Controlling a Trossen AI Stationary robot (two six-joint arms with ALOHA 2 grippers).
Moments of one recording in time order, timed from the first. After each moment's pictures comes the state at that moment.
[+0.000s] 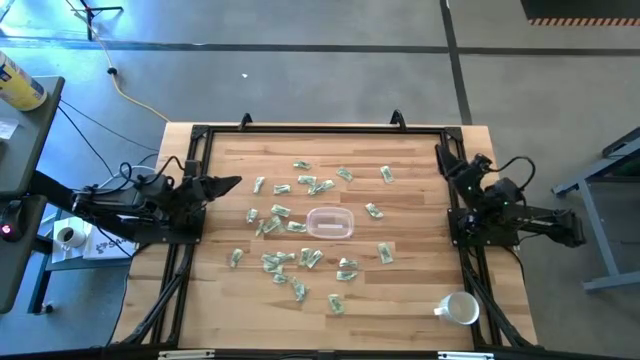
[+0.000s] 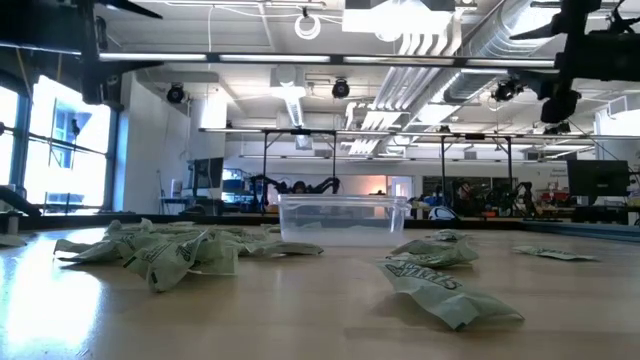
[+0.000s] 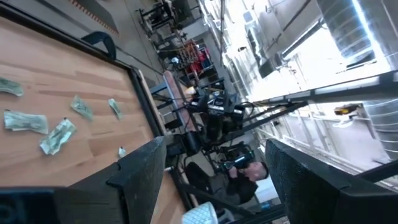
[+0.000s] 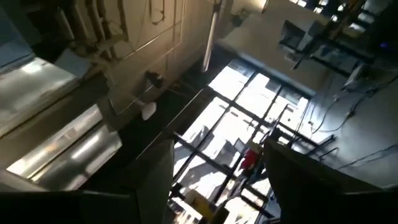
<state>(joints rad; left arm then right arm) -0.10 0.05 0.25 -0.09 -0.45 -1.10 -0.18 0.04 0.02 0.55 0.62 0.77</state>
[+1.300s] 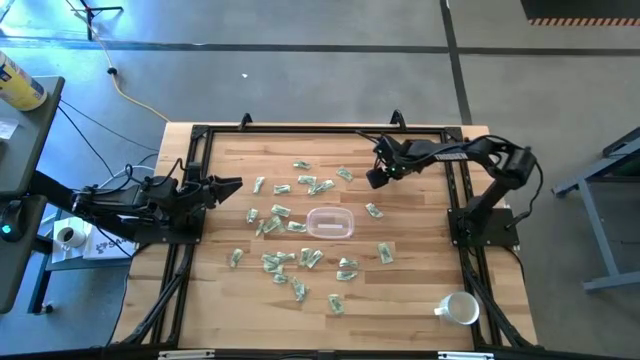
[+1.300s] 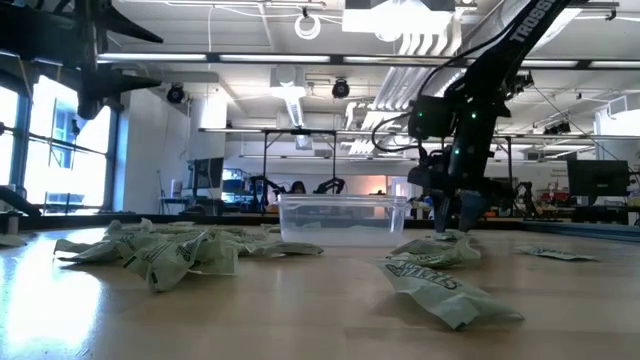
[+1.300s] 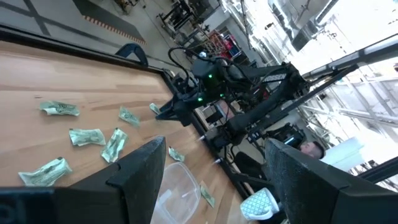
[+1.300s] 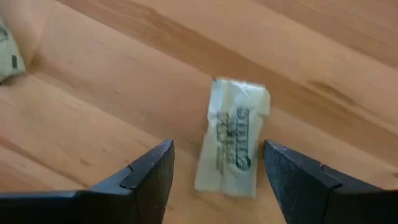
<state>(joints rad) -0.10 0.05 0.25 -0.22 -0.48 -0.92 -0.60 1.66 0.81 -0.44 0.08 0.53</state>
